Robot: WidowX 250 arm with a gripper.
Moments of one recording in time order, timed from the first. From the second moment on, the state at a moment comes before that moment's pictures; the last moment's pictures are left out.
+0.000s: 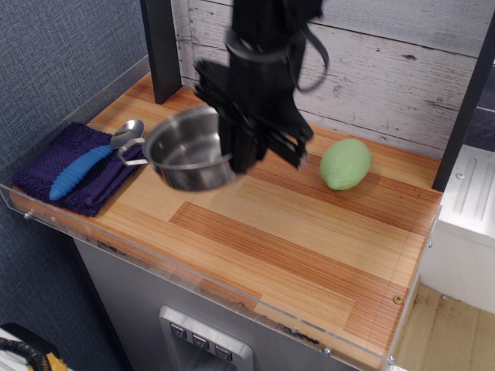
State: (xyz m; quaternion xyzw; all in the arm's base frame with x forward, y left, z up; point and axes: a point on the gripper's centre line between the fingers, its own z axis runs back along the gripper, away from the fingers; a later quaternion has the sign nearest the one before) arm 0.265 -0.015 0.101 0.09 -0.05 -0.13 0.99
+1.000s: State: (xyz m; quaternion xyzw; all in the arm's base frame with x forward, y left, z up) arm 0.257 -0.081 0.048 0.07 0.02 -0.29 0.96
